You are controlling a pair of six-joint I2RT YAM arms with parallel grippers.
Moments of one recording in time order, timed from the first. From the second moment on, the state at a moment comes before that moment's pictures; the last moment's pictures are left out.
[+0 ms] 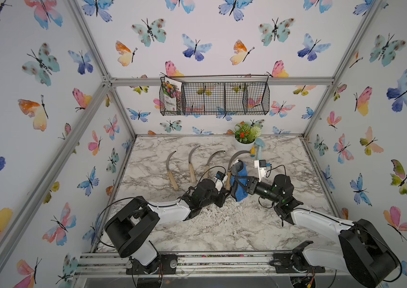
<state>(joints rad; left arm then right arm) -0.85 1.57 0.68 0.41 0.11 -0.25 0.54 1.23 0.51 0.67 -0.52 0.80</state>
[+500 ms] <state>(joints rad) -0.85 1.57 0.66 0.36 0.09 -0.25 0.63 1.44 0.37 0.85 -0.47 0.84</state>
